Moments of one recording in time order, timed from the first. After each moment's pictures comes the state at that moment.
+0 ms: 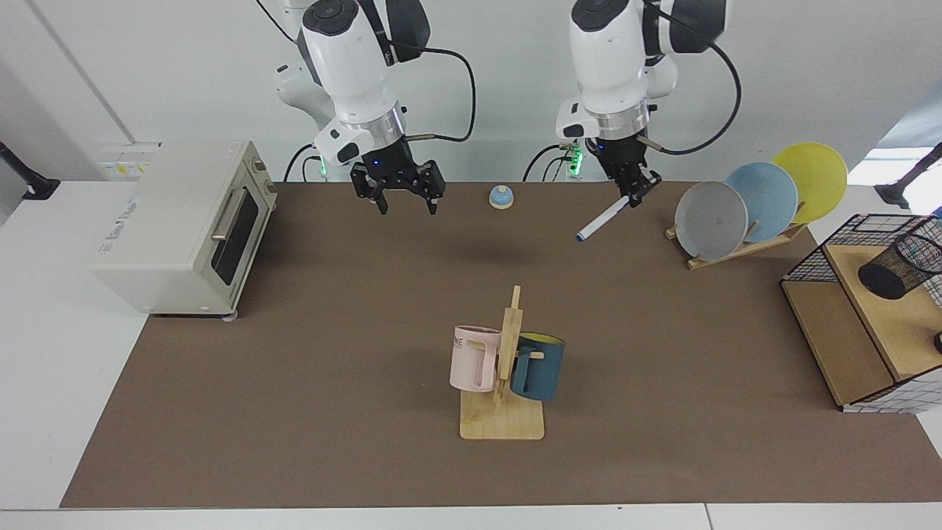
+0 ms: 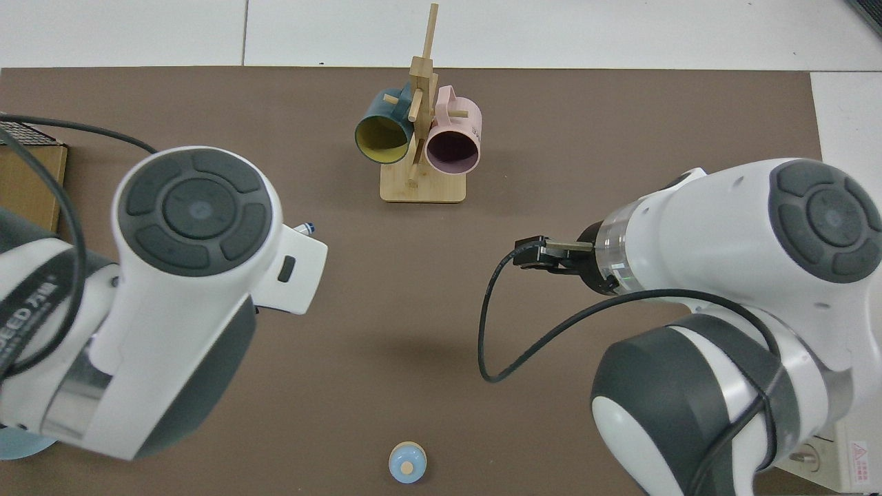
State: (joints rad) left arm -0.03 0.02 -0.43 -1.62 0.37 1.51 0.65; right arm 0.49 -0.02 -0.11 -1.78 0.12 1.86 0.47
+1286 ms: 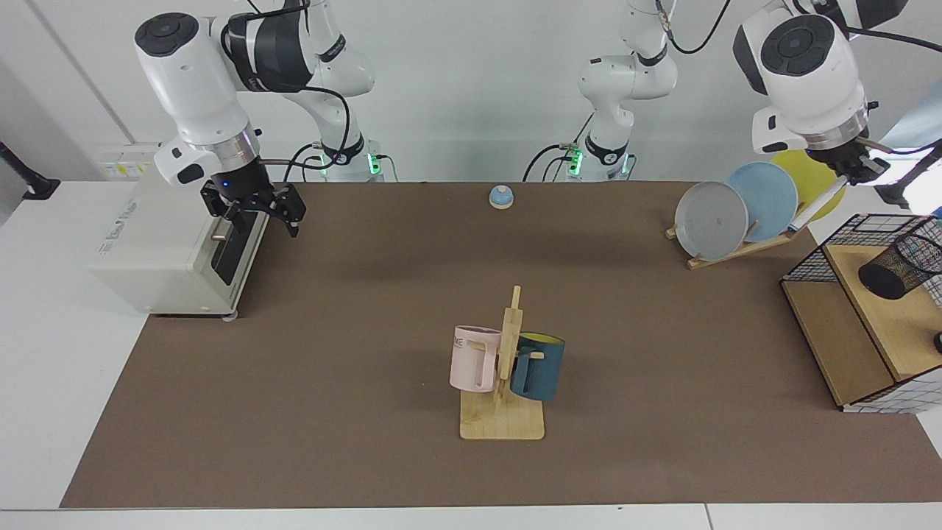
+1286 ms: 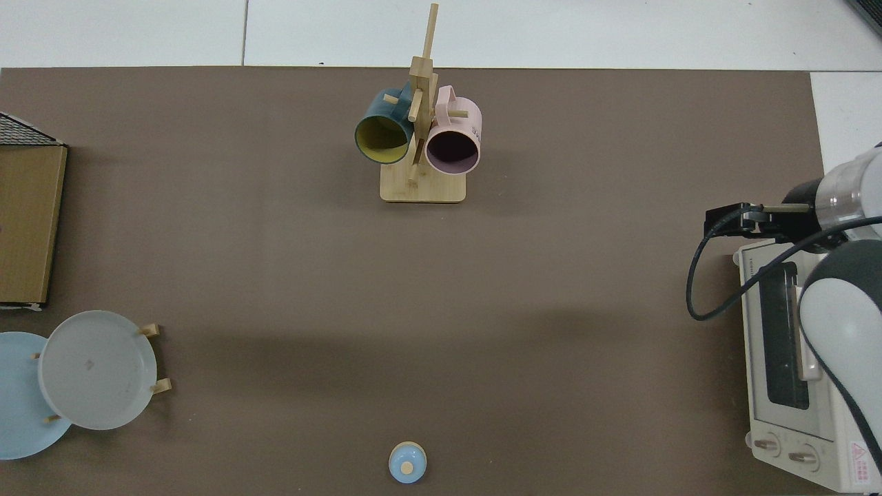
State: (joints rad) left arm -0.02 0.02 -0.02 -1.61 0.84 1.52 1.17; right arm 0.12 -0.04 -0.10 -1.78 0.00 1.80 0.13
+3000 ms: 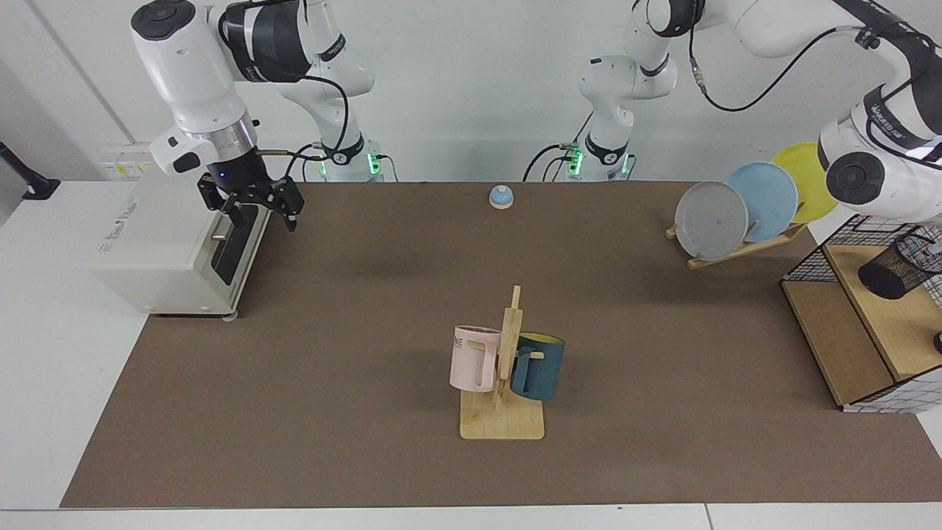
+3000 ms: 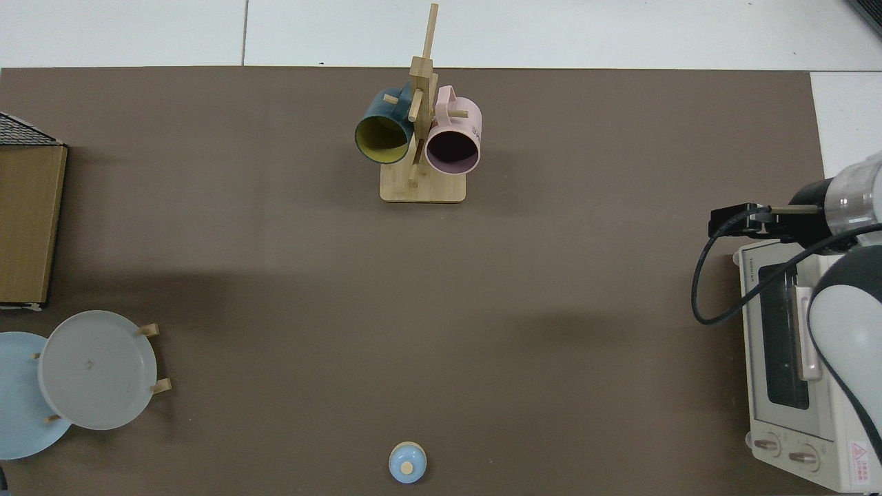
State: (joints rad) left arm -0.01 0.31 0.32 -1.57 1.24 1.96 1.45; right arm 0.12 -0.05 -0.10 -1.78 0.00 1.80 0.13
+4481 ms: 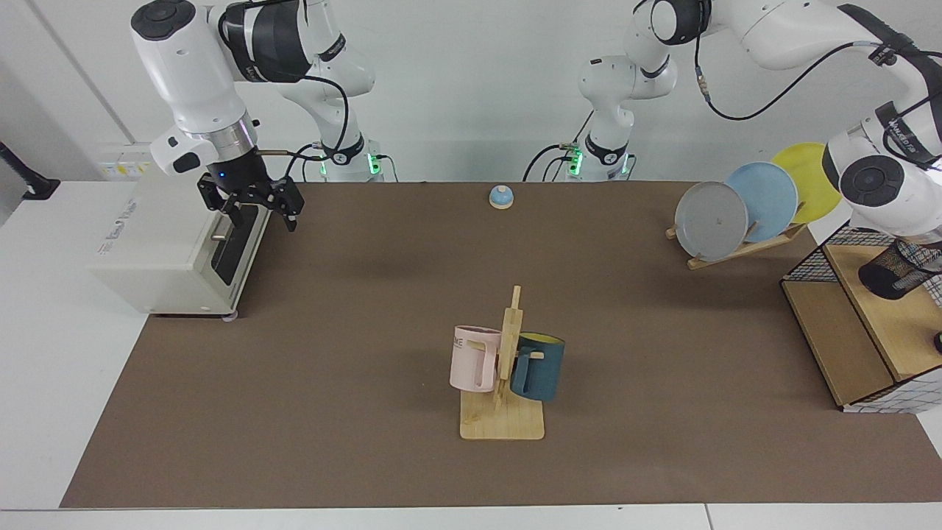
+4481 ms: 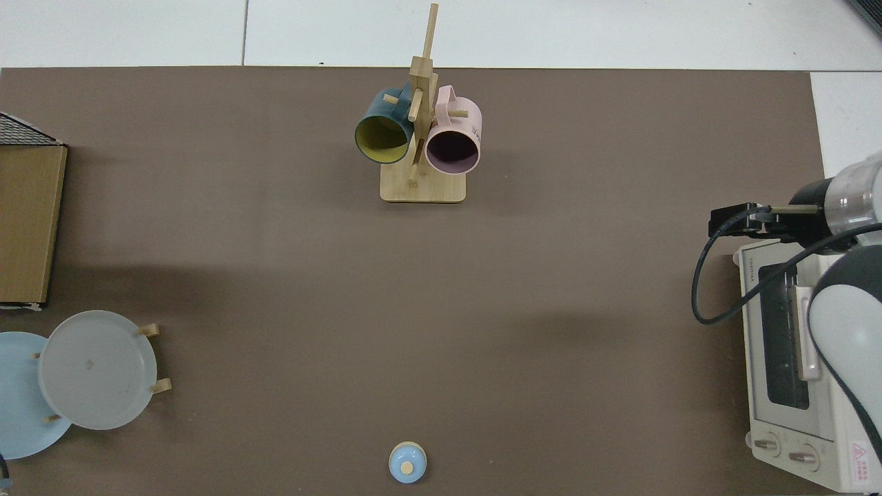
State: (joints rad) left arm 0.01 0.35 0.36 -1.59 1.04 2.09 1.41; right arm 0.12 -0.05 -0.10 -1.78 0.00 1.80 0.13
